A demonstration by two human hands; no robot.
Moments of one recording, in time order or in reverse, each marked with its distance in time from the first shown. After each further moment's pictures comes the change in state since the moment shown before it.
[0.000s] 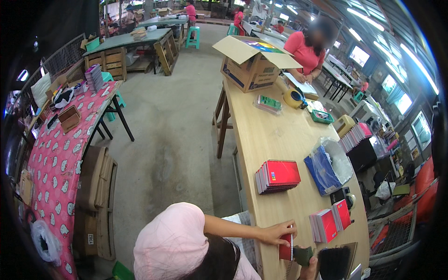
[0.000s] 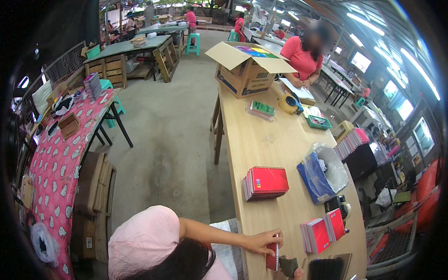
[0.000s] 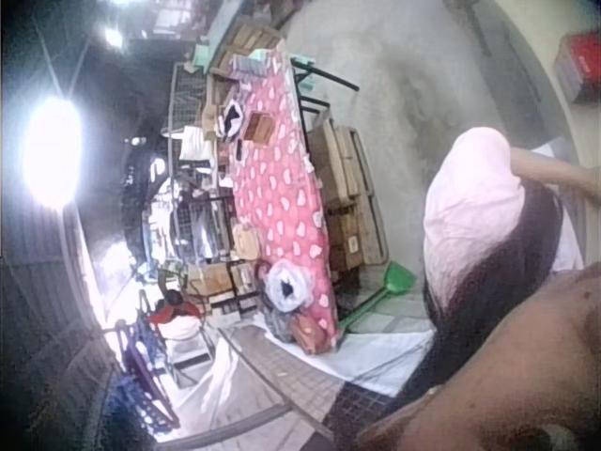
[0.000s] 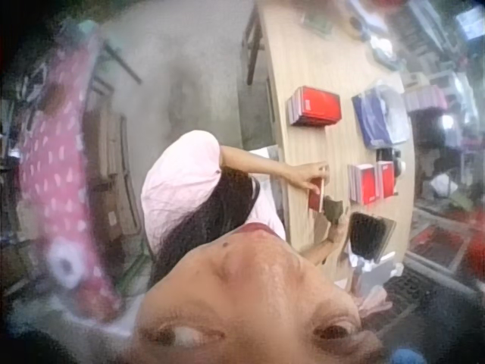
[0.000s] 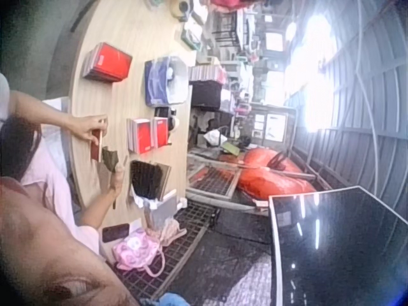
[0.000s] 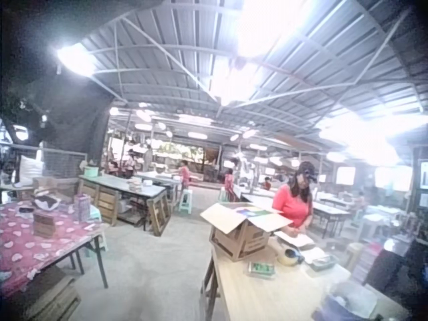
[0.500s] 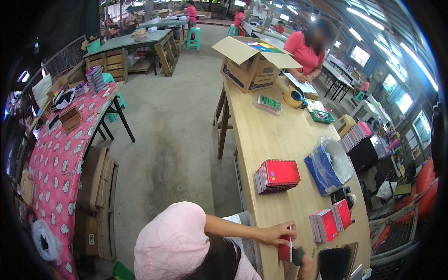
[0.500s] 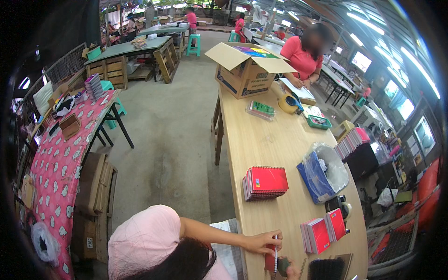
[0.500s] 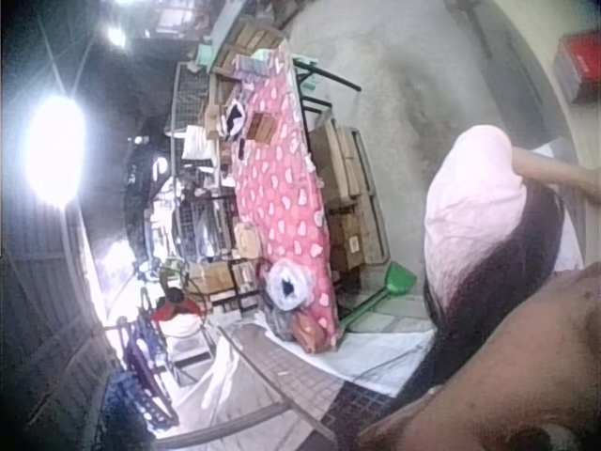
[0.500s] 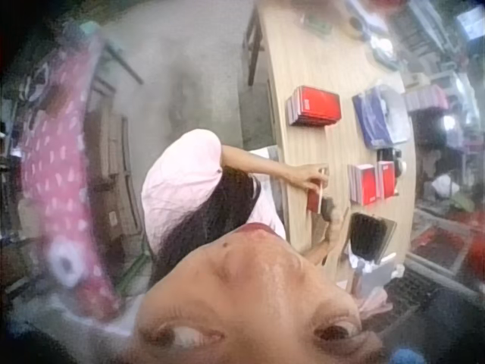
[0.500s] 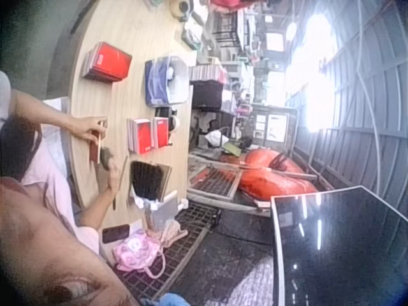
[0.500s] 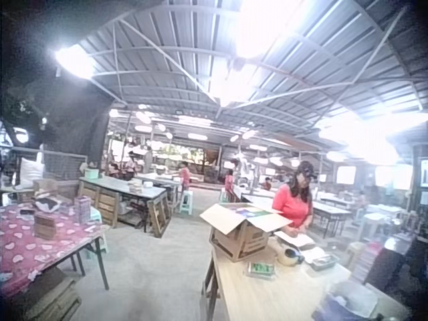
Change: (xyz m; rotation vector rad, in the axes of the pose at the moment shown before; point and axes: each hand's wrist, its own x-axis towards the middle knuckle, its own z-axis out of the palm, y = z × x) left_hand -0.003 -0.002 0.002 -0.039 -0.010 0.030; right_hand 0.008 -0.009 0.024 -0.214 0.052 -0.049
